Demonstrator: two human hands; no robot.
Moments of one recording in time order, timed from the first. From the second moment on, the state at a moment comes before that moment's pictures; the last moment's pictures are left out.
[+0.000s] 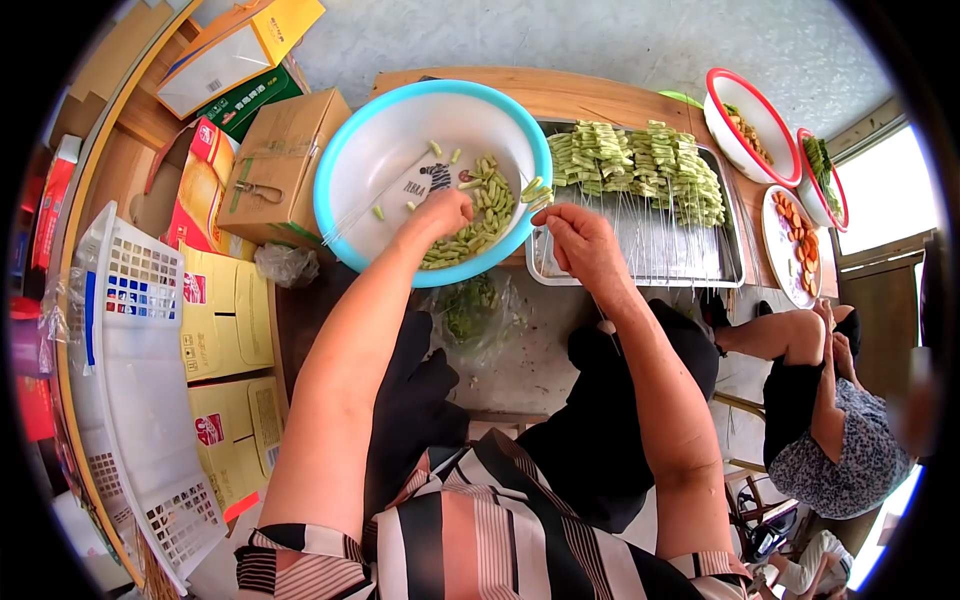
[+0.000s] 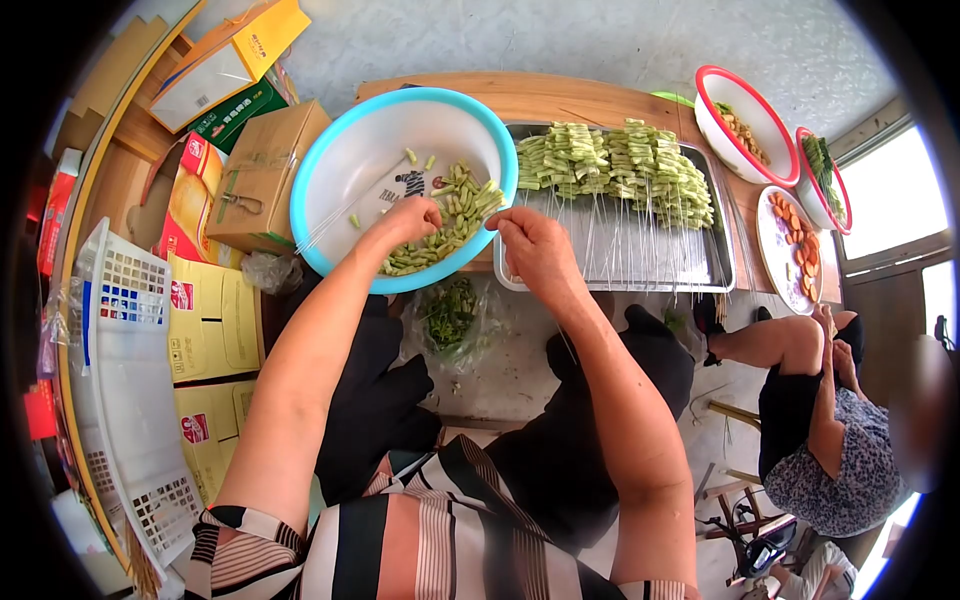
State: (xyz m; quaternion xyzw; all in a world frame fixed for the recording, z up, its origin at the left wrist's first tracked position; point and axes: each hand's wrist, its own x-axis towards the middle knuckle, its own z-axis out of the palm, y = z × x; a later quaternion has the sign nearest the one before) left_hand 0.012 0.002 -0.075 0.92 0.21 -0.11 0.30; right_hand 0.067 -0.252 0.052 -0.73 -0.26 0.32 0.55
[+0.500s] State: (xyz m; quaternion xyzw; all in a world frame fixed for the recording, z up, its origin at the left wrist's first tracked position) left_hand 0.002 -0.016 -0.076 0.95 0.17 -0.12 0.25; right_hand 0.066 -0.252 0.052 -0.74 -0.27 0.31 0.53
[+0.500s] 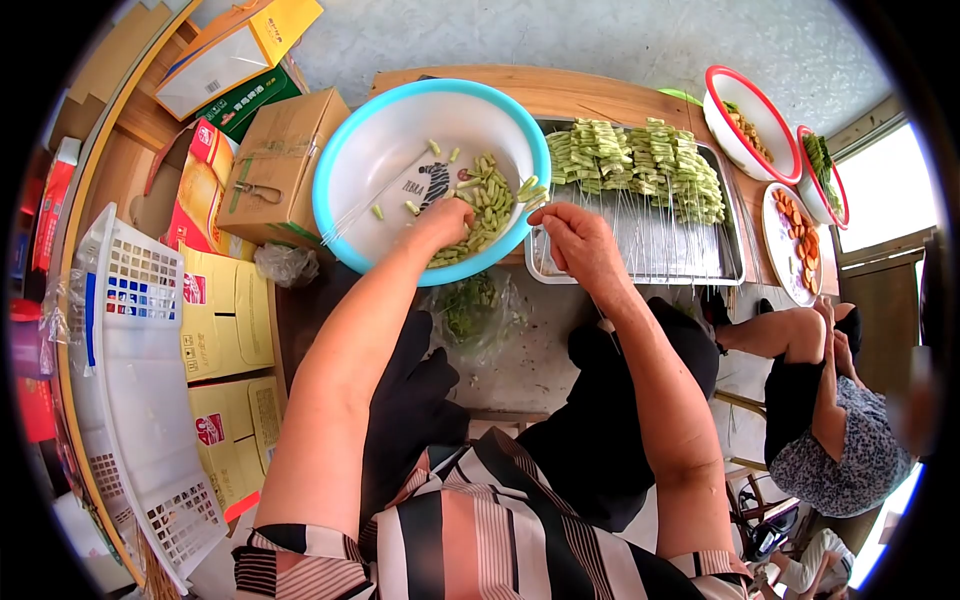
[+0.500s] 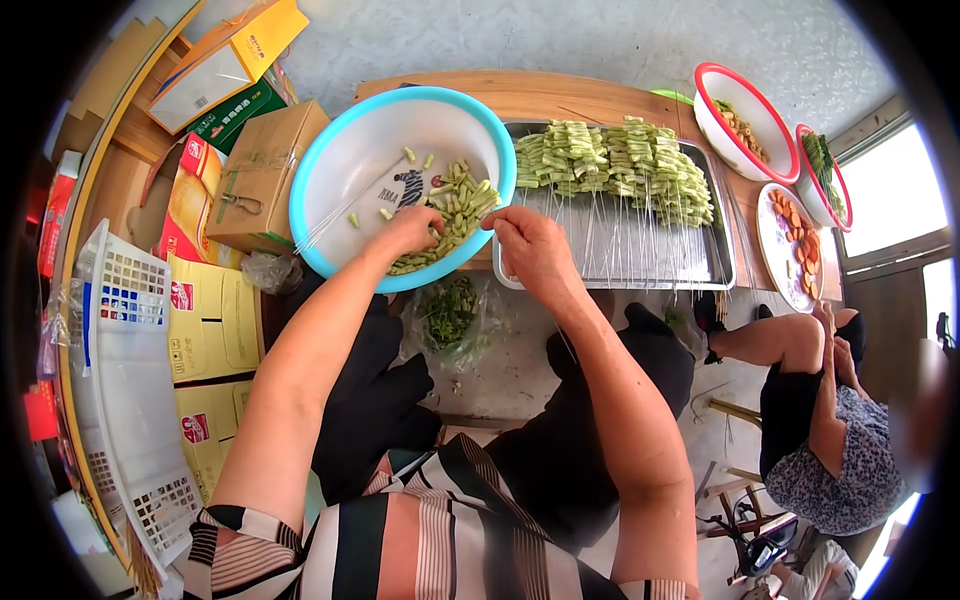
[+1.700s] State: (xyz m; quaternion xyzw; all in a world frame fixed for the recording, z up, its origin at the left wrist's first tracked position) left_hand 0.008 -0.017 0.004 0.47 0.22 0.10 0.85; right_hand 0.059 -0.240 0.033 -0.77 -0.31 0.27 0.50
